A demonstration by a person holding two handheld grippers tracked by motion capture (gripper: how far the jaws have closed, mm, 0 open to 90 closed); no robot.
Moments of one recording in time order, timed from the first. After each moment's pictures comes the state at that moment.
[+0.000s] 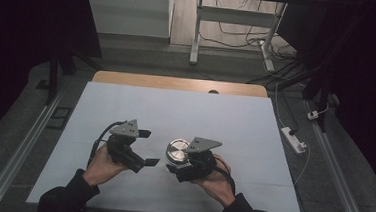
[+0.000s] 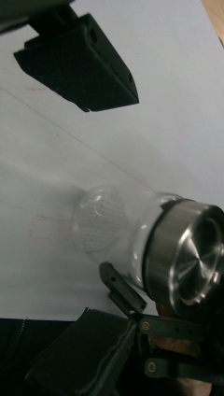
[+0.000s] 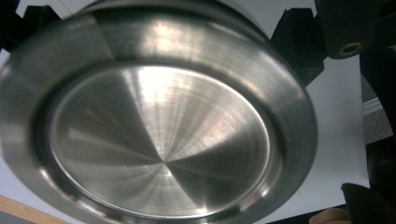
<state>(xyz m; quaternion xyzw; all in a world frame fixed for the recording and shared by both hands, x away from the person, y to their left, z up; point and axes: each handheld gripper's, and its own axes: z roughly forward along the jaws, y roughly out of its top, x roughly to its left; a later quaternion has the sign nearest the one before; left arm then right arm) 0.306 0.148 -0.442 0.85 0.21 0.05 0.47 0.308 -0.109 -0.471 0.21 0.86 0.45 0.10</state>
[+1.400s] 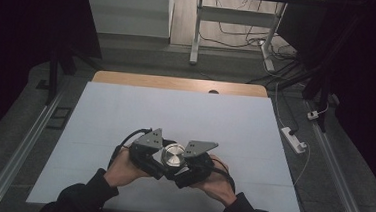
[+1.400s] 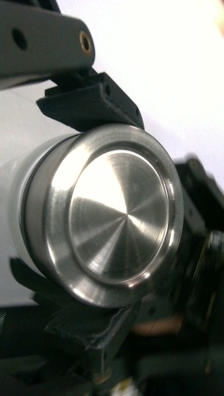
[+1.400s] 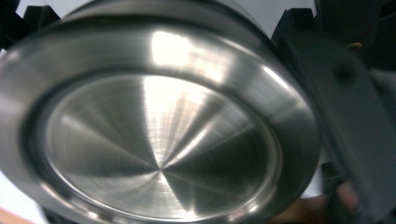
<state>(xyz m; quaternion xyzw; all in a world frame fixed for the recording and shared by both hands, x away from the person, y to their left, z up) 0.292 0.090 -0.439 0.87 0.17 0.08 0.46 0.301 -0.103 -0.468 0.16 0.88 0.45 0.07</state>
